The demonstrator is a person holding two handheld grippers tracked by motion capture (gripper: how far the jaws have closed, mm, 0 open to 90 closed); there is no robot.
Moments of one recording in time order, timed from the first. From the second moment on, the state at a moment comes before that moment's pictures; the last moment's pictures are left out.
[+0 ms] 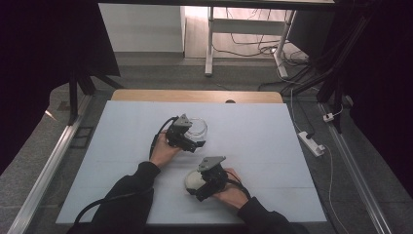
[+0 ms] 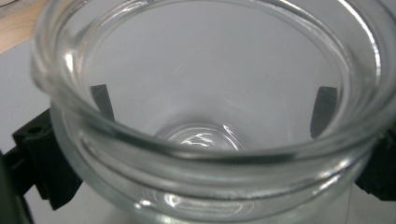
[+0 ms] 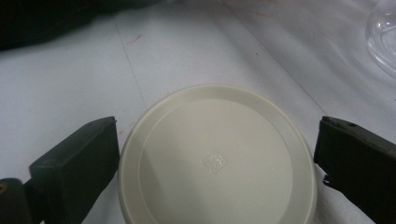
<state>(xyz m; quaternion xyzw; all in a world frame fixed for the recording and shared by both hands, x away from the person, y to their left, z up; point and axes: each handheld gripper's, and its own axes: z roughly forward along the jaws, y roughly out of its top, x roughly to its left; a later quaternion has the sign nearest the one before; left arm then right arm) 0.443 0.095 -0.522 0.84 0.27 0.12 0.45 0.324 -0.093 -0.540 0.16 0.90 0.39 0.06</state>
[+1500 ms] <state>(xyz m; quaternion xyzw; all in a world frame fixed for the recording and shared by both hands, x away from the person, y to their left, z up) 0.384 0.134 -0.493 0.83 0.28 0.07 0.47 0.319 -0.120 -0.509 0.18 0.87 0.45 0.07</state>
